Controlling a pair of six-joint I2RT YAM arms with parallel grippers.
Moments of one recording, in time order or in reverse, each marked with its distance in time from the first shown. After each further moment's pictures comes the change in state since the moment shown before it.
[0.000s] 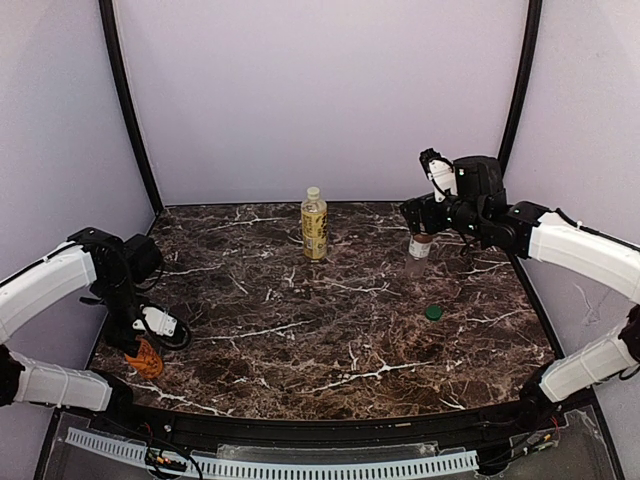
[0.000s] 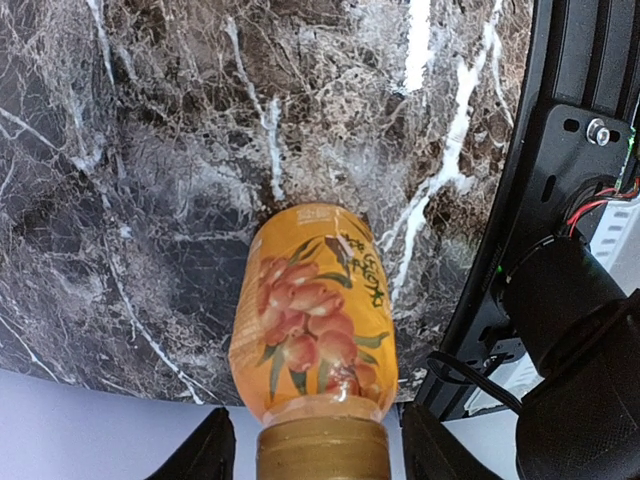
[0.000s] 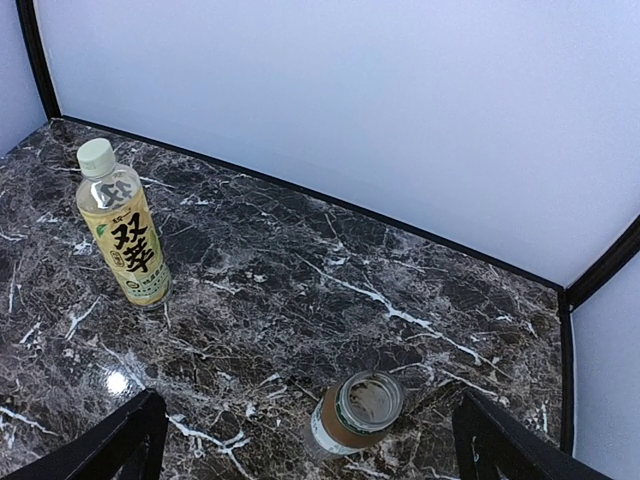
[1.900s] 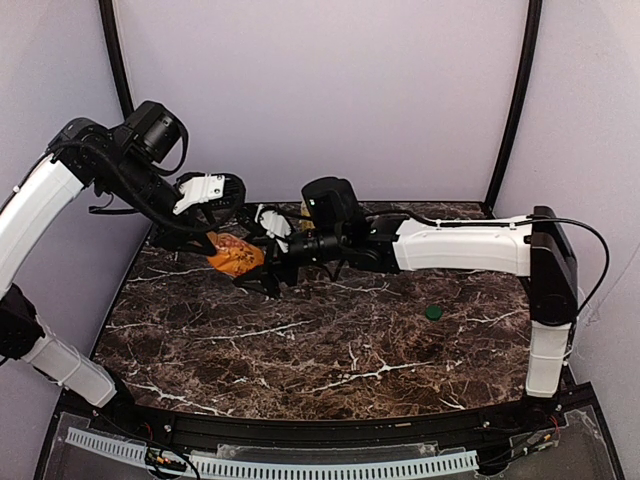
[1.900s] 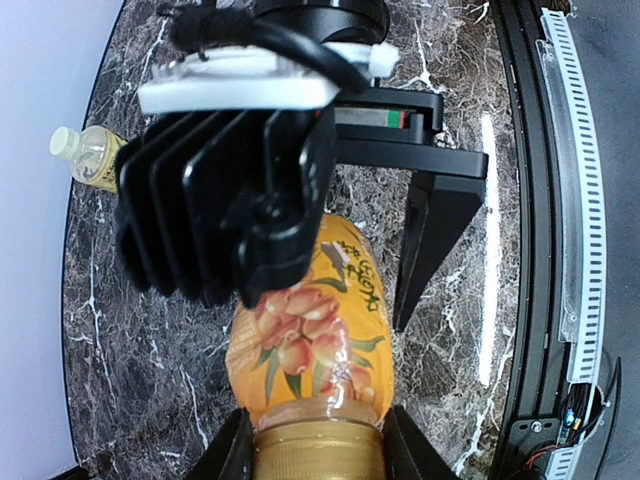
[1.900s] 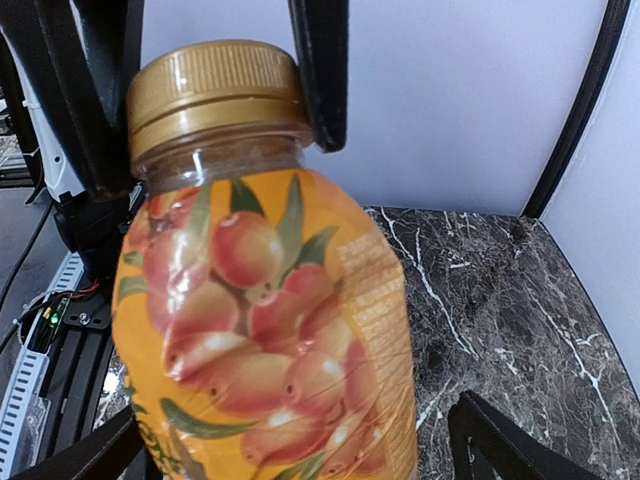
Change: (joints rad) left arm -0.320 0.289 0.925 -0.023 0.420 -0.362; right arm 0.433 0.633 0.502 0.220 -0.729 -0.245
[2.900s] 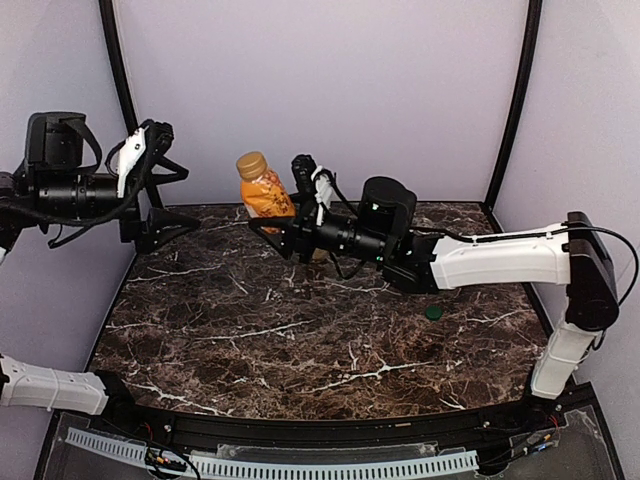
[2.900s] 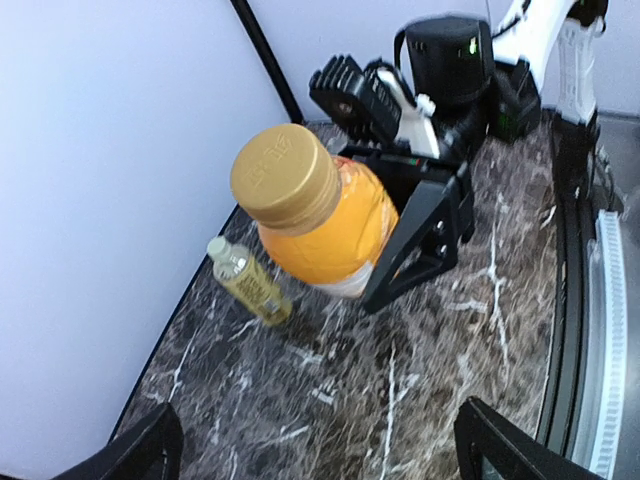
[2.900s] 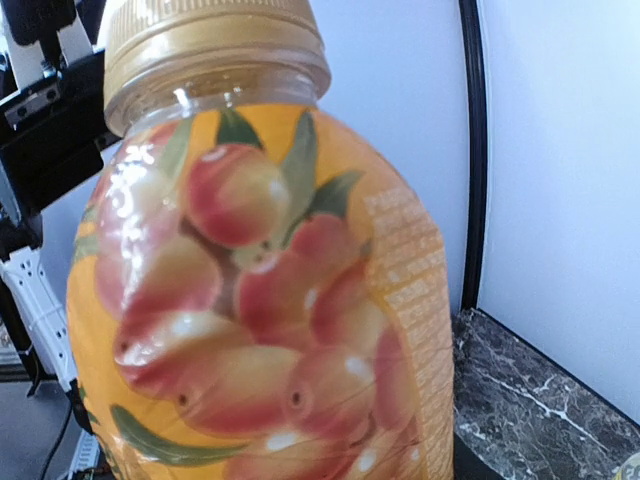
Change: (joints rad) left arm -0.004 -0.388 -0.259 0.439 0.013 -0.277; right arm 0.003 -0.206 -0.312 0.522 0.177 0.342
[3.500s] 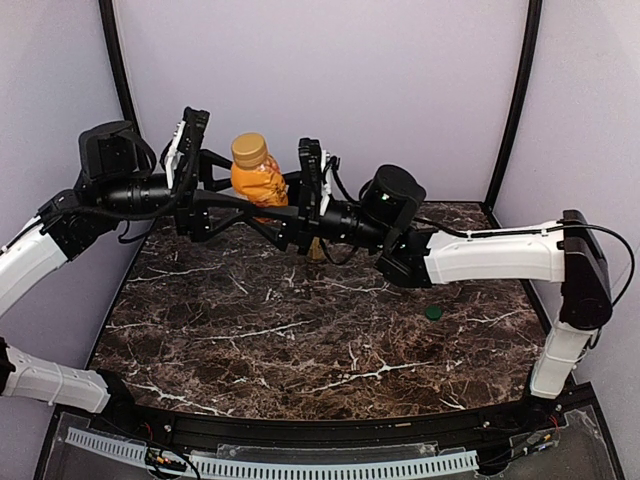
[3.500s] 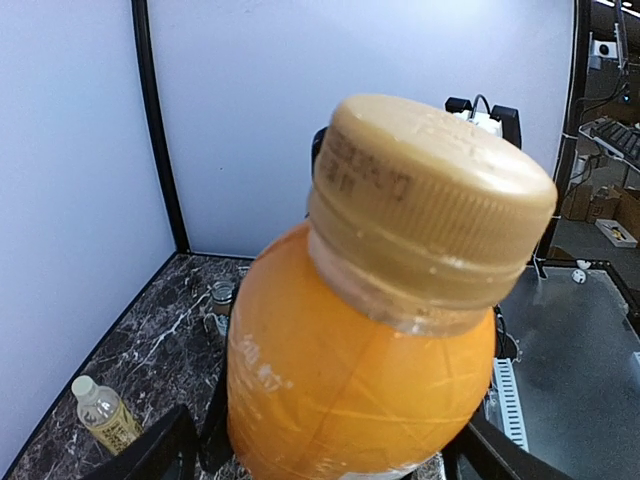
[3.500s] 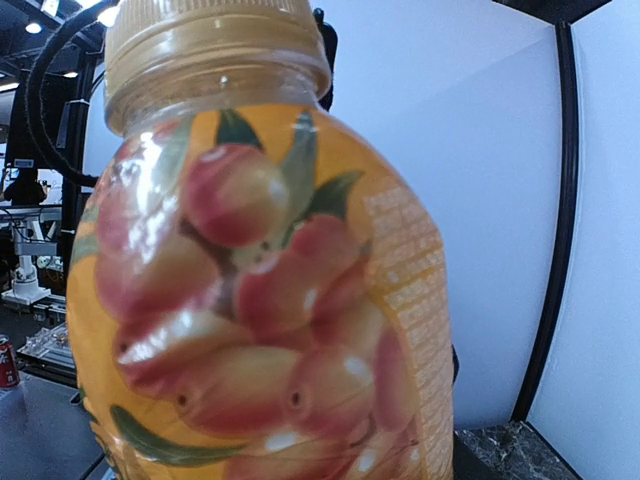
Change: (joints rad) left arm 0.002 0.074 -0.293 0.684 0.432 -0.398; right arm 0.000 0.034 0.057 0.263 -0.217 0.016
